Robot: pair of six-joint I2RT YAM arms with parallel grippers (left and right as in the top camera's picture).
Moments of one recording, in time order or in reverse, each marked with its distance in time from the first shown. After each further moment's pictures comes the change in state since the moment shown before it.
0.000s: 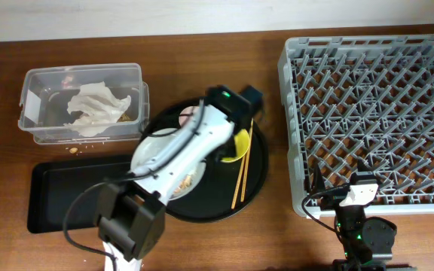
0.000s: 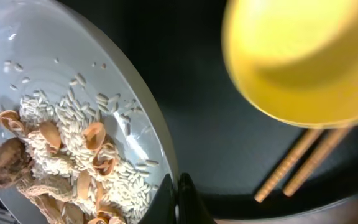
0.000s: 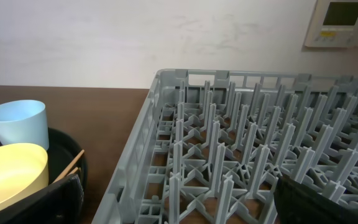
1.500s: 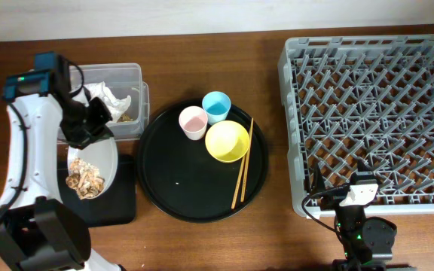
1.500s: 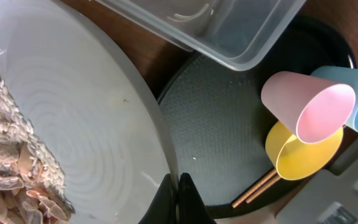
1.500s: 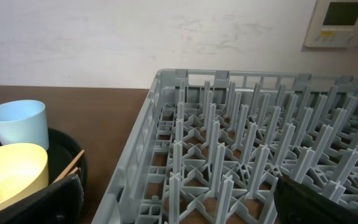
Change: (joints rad) left arm 0.868 -0.229 -0.144 0.128 0.494 0.422; right arm 0.000 0.000 0.000 0.000 0.000 0.000
